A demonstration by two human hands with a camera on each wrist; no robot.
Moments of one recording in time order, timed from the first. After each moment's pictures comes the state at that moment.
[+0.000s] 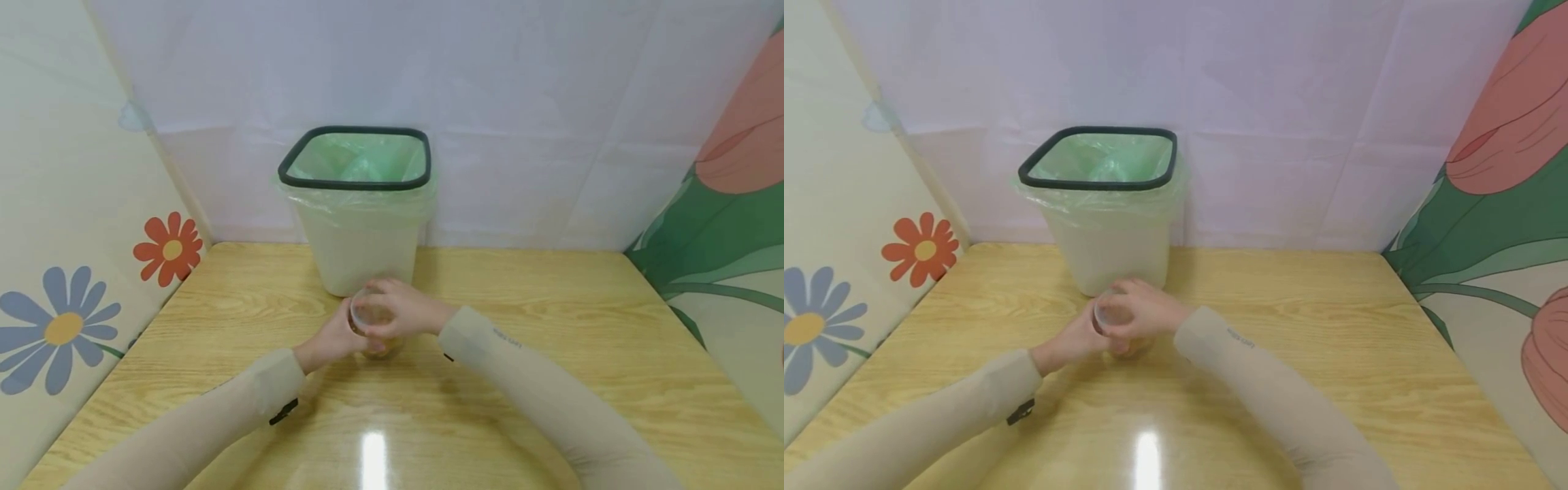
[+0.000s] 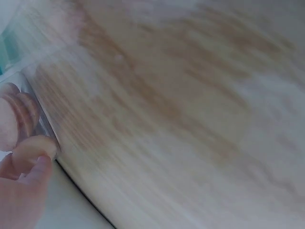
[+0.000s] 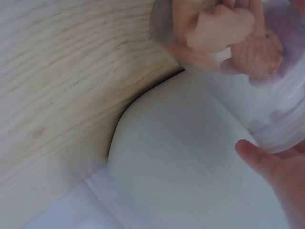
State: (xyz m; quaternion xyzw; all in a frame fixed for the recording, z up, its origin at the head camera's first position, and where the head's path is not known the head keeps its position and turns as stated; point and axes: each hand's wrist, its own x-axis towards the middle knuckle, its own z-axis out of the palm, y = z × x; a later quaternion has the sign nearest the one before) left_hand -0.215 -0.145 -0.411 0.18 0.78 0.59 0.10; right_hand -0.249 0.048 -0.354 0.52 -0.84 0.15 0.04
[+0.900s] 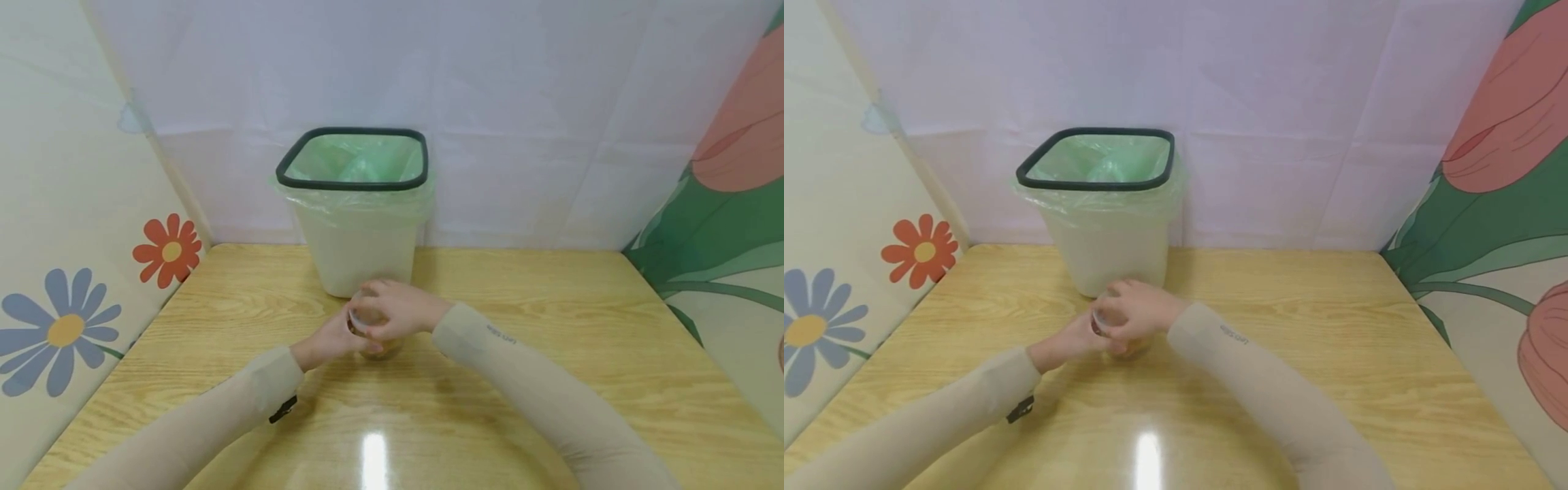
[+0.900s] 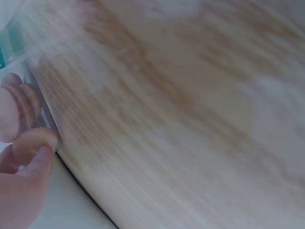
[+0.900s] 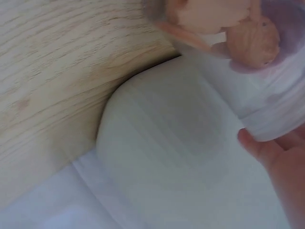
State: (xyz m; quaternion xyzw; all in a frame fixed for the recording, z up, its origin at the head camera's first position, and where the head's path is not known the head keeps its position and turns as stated) left_hand -0.215 -0.149 -0.404 0.19 0.78 0.57 0.16; right_hand -0.249 0.044 -0.340 0.51 -0.85 0.10 -0.05
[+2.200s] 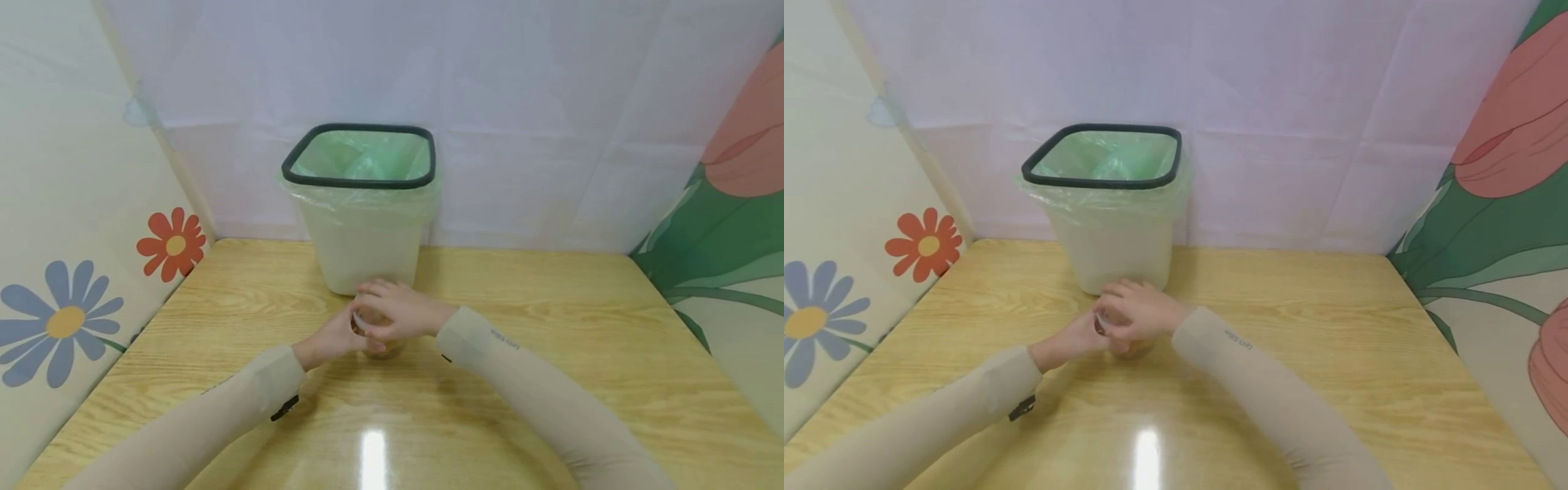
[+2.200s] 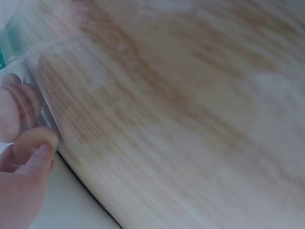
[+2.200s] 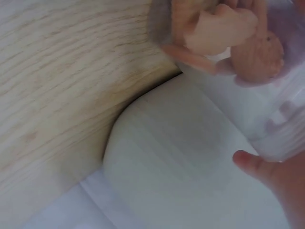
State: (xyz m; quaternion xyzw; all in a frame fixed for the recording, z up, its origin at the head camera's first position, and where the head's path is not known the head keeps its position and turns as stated) left_hand -0.212 -0.150 -0.402 0.20 0.79 0.56 0.17; right_hand -0.248 0.042 -0.350 0.52 -0.84 0.12 -0.03
